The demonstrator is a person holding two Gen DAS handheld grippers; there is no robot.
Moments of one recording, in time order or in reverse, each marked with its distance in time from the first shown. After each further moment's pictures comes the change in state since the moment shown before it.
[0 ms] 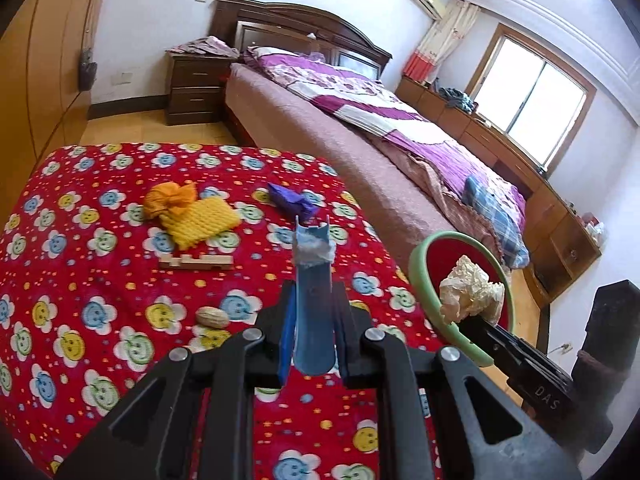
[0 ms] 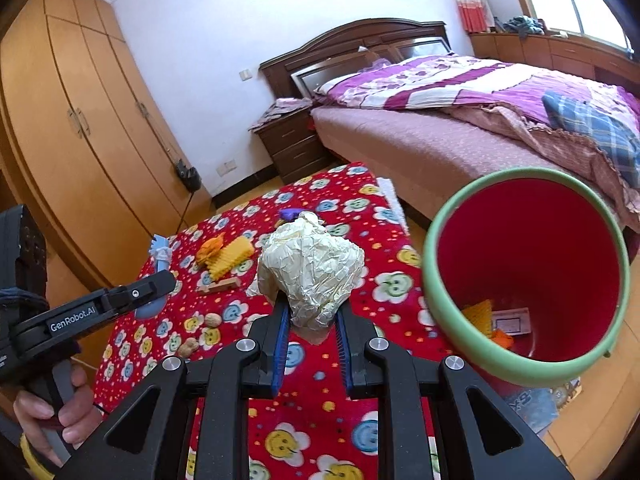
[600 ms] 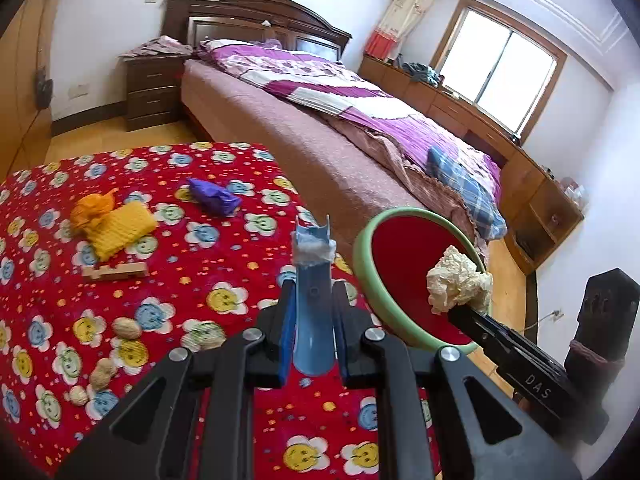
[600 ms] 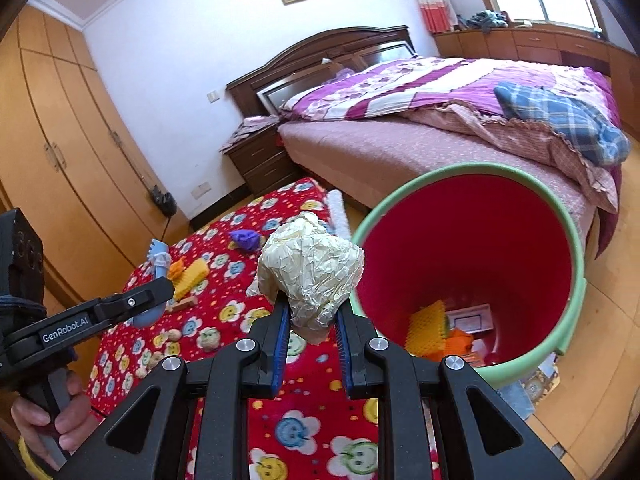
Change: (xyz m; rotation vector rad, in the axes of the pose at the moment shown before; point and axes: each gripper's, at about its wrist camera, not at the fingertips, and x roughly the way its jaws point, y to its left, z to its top) left arm 0.032 -0.070 -0.004 0.111 0.056 -0.083; right arm -0.025 -0.055 0.001 0.089 -0.047 -0.068
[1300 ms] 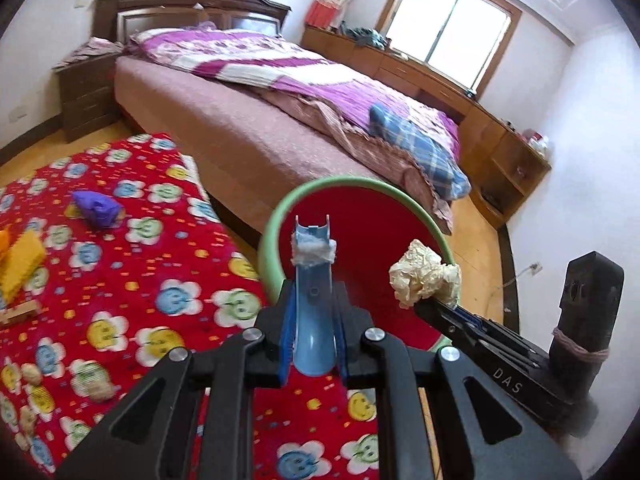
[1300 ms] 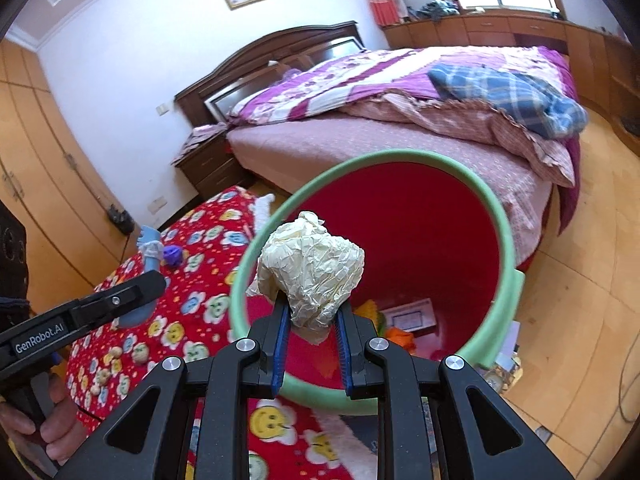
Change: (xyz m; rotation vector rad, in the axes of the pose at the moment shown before) left arm 0.076 -0.075 0.006 0.144 0.112 -0.145; right arm 0.003 -0.073 0.002 0.109 0.000 -0.141
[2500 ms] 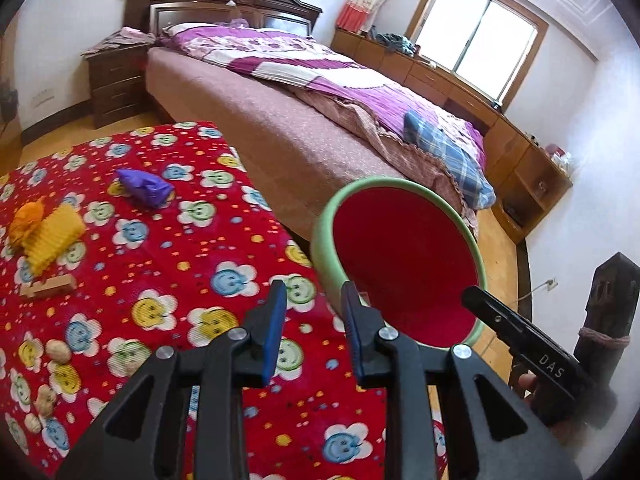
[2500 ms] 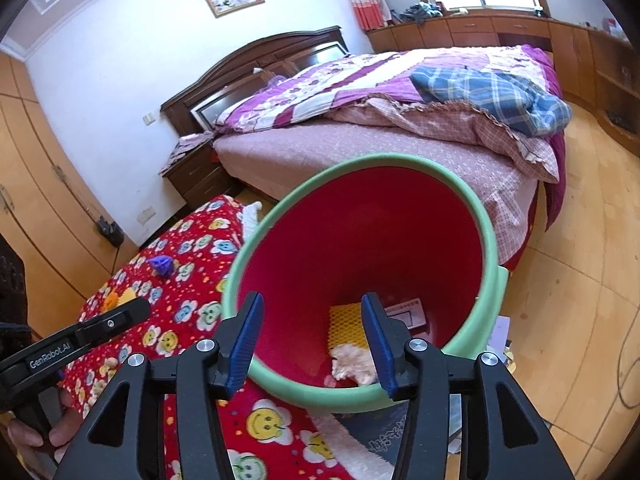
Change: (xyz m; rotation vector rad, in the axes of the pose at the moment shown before) left arm -0.026 0.036 -0.012 -0.080 -0.026 0.091; right arm -0.008 0.012 0.000 0.013 -0.027 -0.030
